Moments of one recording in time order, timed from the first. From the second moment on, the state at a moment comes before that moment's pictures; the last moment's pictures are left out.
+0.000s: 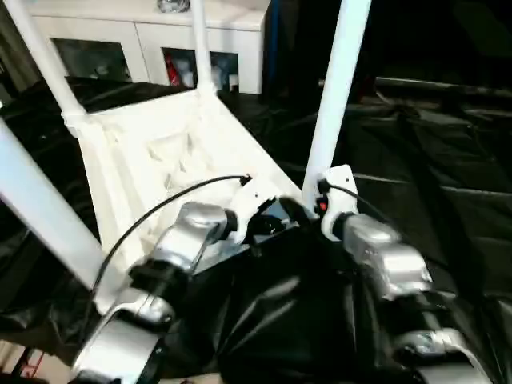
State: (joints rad) left arm -0.64 0.17 -0.25 0.59 0.06 0.30 -0.99; right arm -0.44 -0.22 0.11 0.30 0.13 0.46 0.57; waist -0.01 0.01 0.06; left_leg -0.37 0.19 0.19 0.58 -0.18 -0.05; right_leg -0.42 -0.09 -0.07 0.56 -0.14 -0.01
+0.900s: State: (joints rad) left arm -0.57 0.28 -0.28 0.50 0.02 0.29 -1.19; right arm -0.36 -0.29 0.14 0.19 0.20 0.50 0.79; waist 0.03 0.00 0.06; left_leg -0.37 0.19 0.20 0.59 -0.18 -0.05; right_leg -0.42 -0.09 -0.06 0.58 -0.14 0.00
